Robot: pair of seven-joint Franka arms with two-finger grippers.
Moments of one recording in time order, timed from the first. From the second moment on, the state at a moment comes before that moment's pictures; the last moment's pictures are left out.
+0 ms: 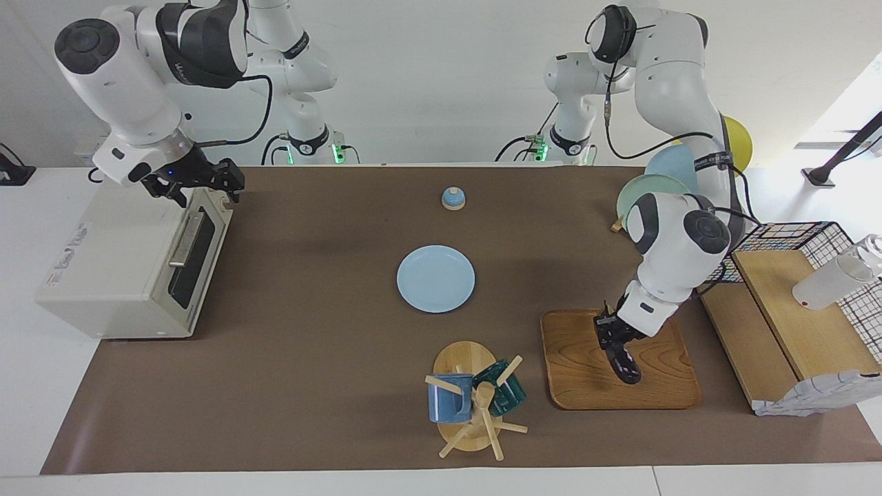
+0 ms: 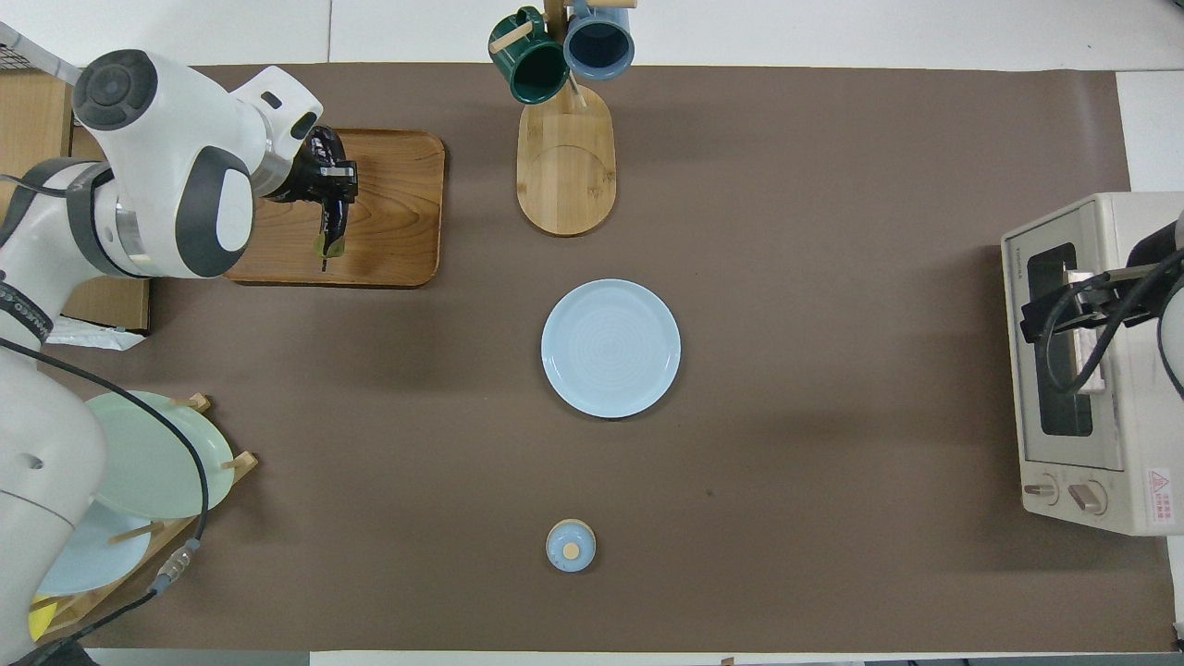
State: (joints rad) left arm -0.07 0.57 -0.13 -1.54 -0.02 2.23 -0.15; right arm 0.05 0.01 -0.10 -1.70 -0.06 1.54 -0.17
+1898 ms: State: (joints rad) left arm 0.00 -0.02 -0.13 -1.63 -0.02 1.48 -0.14; right arm 0.05 -0.03 -0.10 -1.69 -0.05 1.54 -0.17
